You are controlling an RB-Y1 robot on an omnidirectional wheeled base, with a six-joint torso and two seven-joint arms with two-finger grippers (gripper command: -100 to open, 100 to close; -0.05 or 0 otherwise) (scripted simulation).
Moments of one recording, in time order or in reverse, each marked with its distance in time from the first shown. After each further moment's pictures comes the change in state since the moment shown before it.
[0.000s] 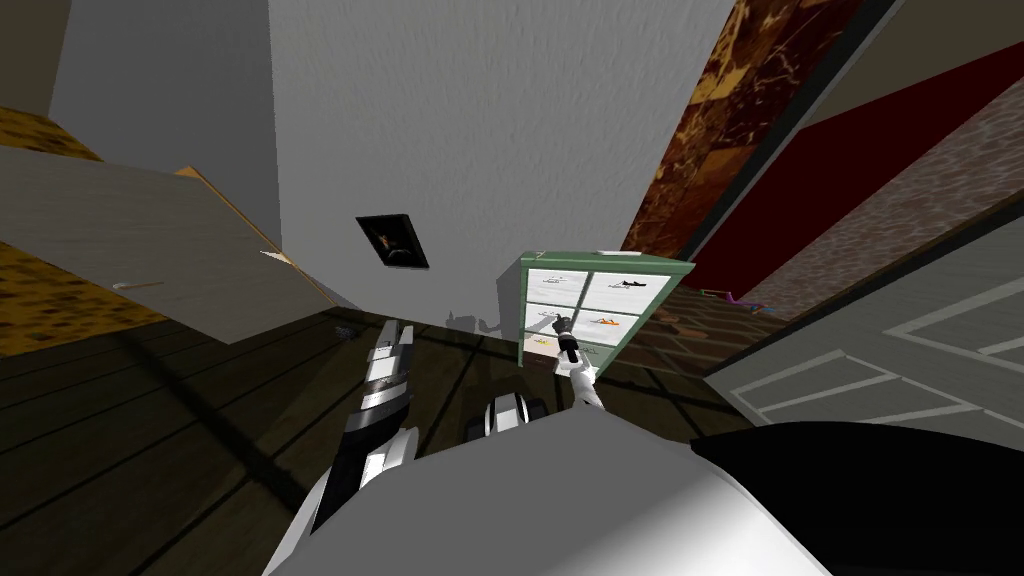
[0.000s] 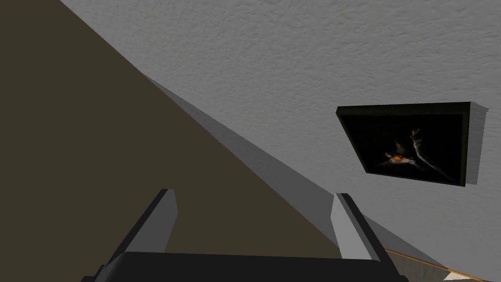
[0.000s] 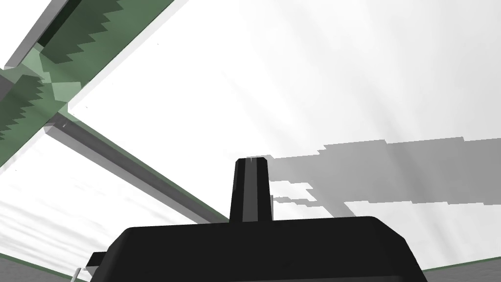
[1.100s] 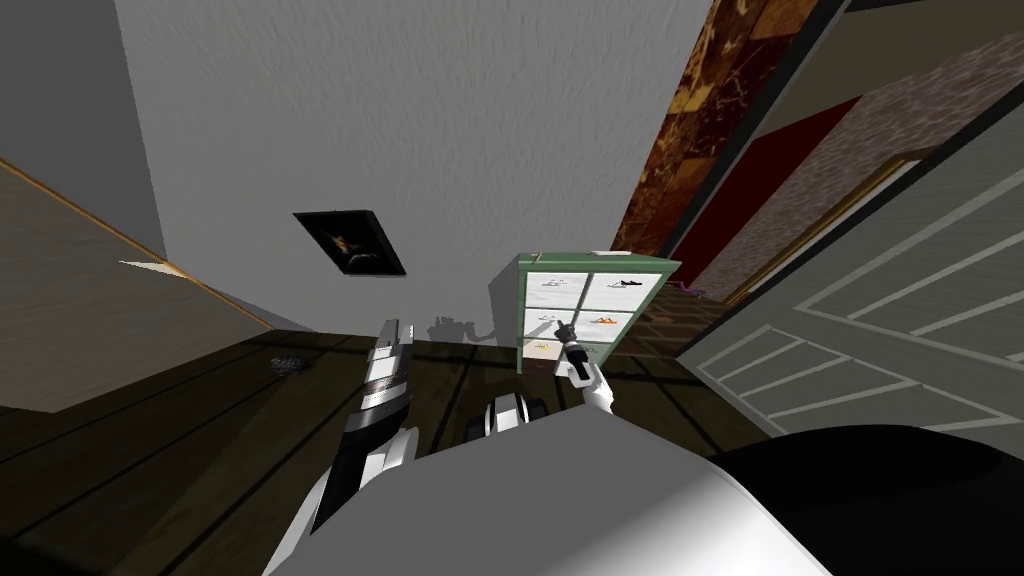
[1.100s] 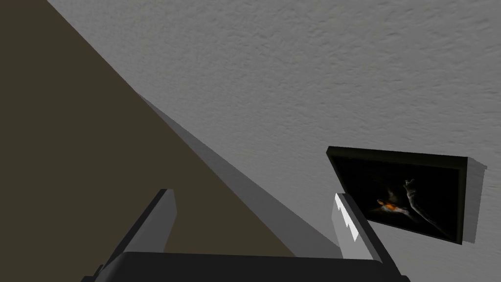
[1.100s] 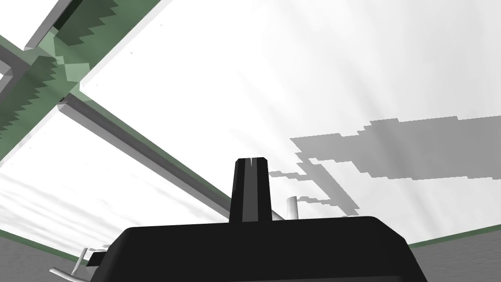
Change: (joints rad) left arm 0.000 0.000 0.000 0.000 0.000 0.000 0.000; right arm 0.218 -0.002 0.109 -0.202 0.176 -0.059 -0.295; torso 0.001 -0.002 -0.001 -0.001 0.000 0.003
